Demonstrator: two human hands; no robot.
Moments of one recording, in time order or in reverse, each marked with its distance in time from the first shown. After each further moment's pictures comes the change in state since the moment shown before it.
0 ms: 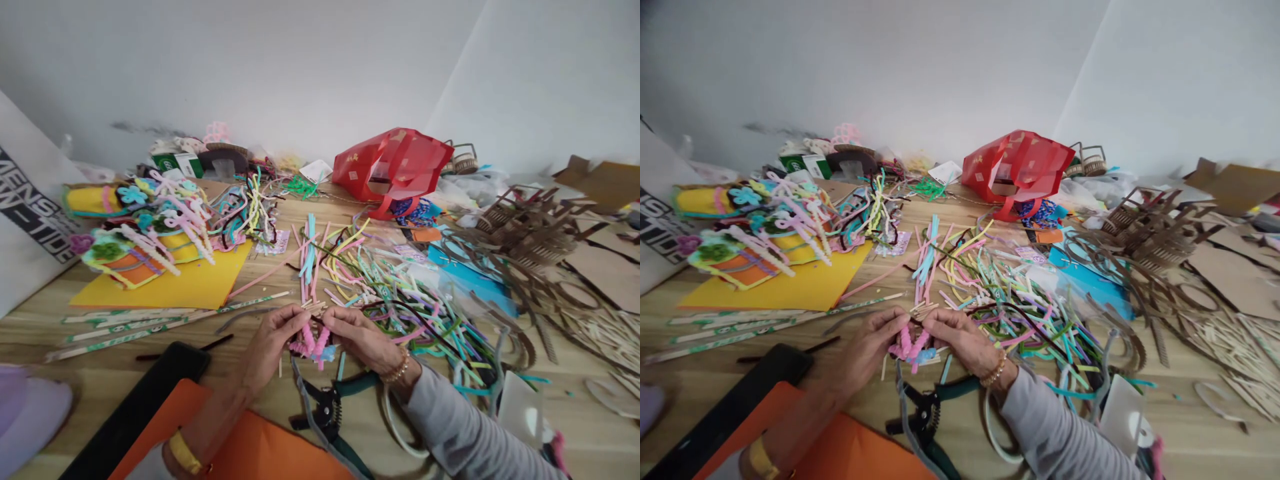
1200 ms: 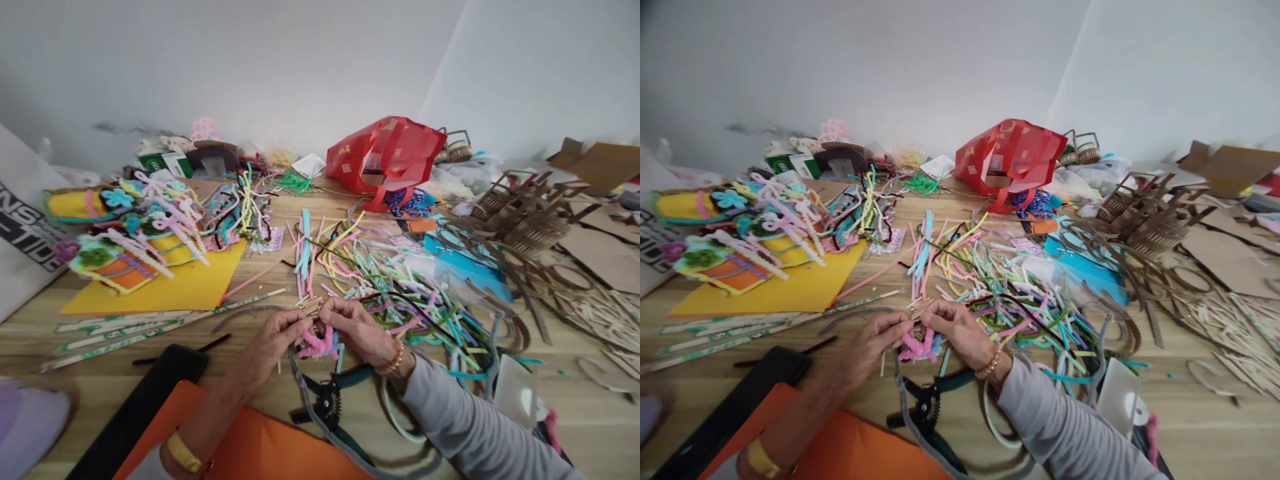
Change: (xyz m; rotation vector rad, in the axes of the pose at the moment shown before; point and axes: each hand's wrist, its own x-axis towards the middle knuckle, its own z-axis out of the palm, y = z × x) left_hand 0.003 -0.005 -0.004 0.109 -0.114 -0.044; right_hand 0.001 0.000 0.002 -0.051 0.094 -0.126
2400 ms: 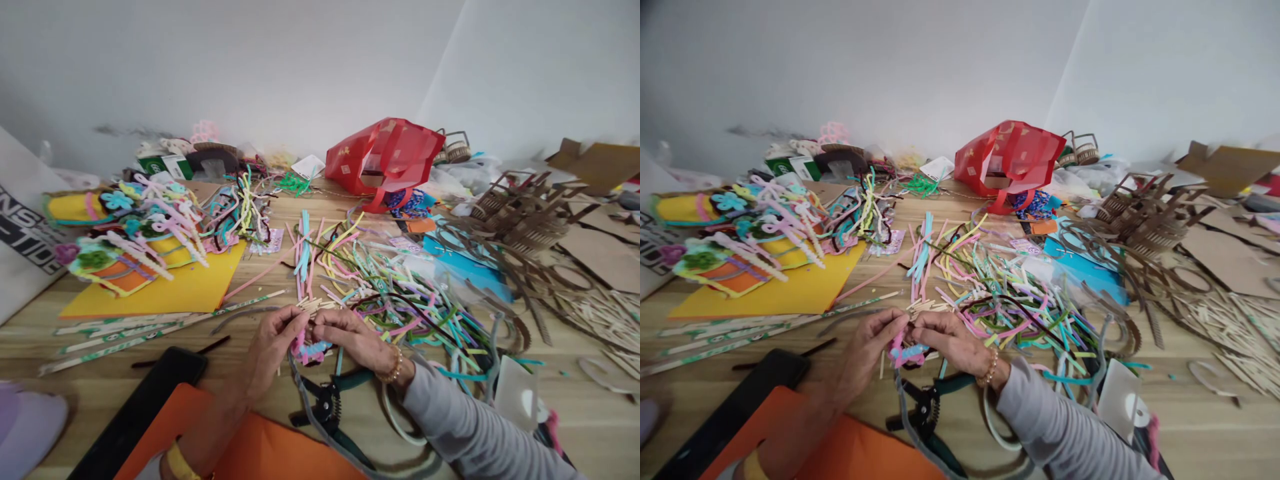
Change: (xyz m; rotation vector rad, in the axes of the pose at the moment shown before) left_hand -0.004 0.012 0.012 0.139 0.202 0.087; right_hand -0.004 -0.010 0.005 -0.310 -0.199 -0.050
